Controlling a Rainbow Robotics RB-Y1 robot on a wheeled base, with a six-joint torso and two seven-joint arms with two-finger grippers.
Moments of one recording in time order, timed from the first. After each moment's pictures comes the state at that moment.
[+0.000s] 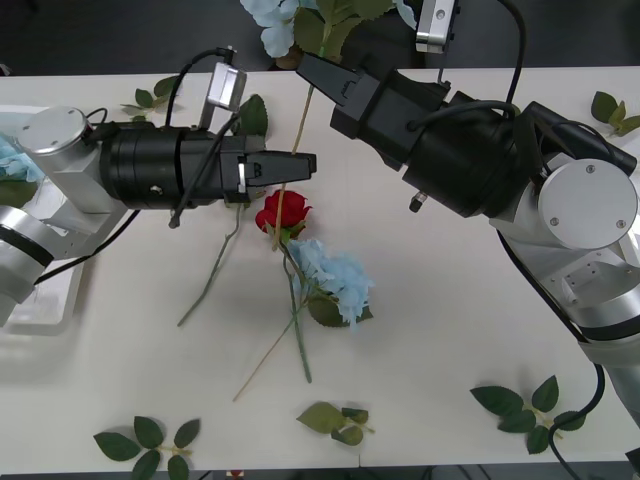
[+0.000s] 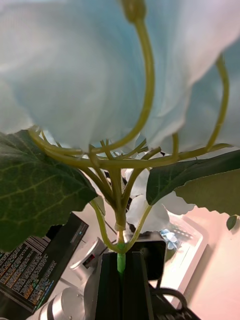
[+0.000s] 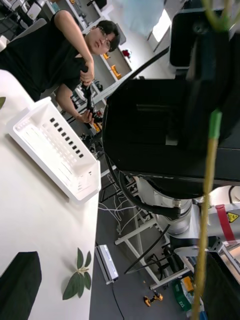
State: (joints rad) right arm -0.40 -0.44 0.32 -1.95 -1.67 0.44 1.83; left arm -0.63 0.59 -0.39 -1.32 2.34 1.21 -2.38
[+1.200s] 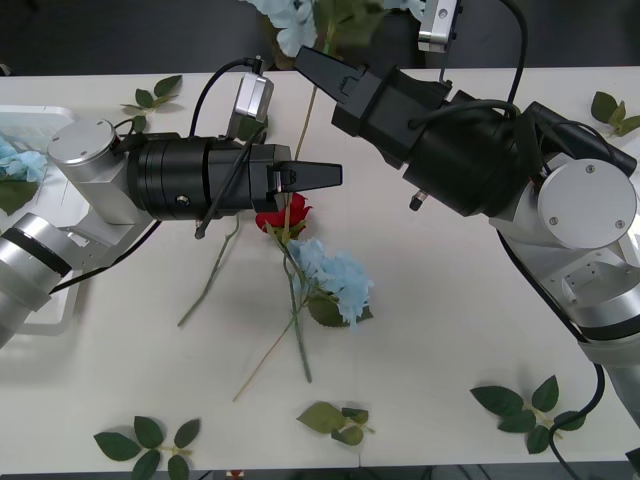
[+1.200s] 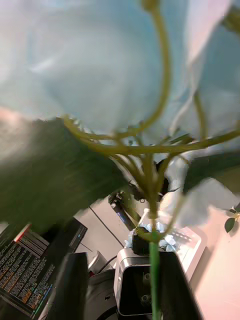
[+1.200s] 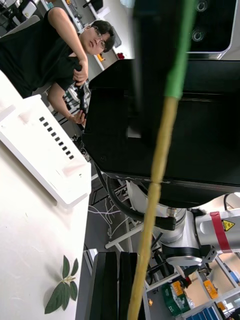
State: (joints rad) right arm -0.40 -0.44 0.32 -1.95 -1.67 0.43 1.83; left arm -0.63 0.59 -0.47 -1.37 2.39 1.12 -2.38
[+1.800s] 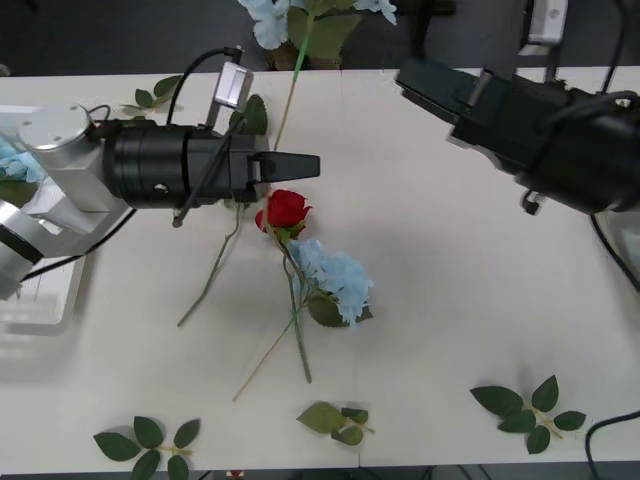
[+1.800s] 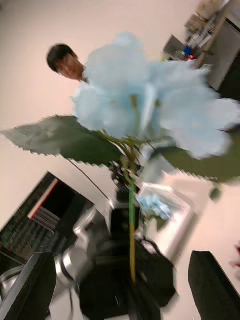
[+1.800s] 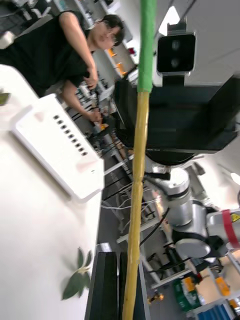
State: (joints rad) right arm -0.29 -0.50 -0.02 -1.95 -1.83 0.85 1.83; left arm -0.65 0.67 -0.48 -1.37 2.40 1.11 -2.37
